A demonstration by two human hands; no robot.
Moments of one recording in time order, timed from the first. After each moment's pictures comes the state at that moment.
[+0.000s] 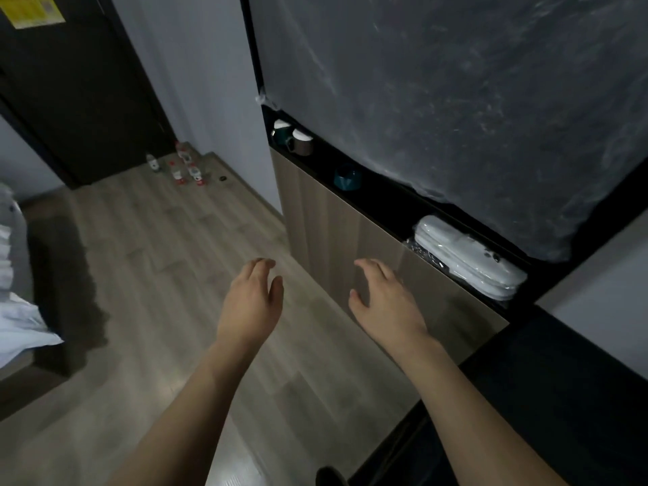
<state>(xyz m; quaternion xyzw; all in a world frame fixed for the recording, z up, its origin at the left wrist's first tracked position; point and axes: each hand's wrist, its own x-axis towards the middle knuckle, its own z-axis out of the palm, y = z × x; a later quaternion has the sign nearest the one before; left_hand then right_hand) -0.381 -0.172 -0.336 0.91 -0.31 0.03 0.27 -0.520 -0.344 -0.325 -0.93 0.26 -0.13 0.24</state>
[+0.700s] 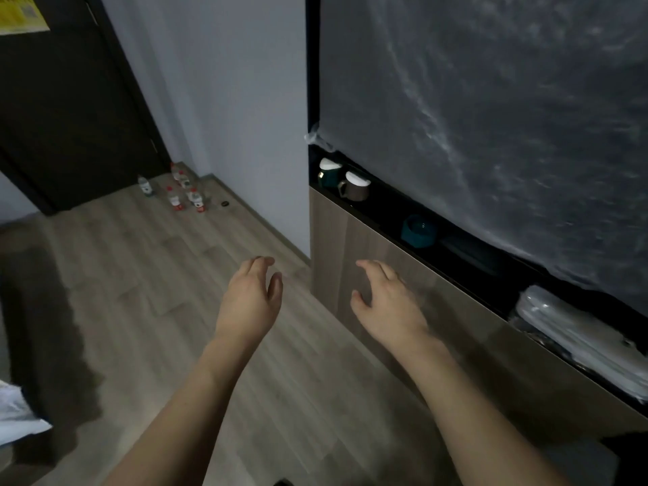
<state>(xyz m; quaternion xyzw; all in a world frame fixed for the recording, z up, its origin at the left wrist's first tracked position) -0.047 -0.135 -0.328 0.90 -0.31 0.02 0.32 -0.200 -0.295 -0.305 -0.92 0.29 -0.13 0.22</state>
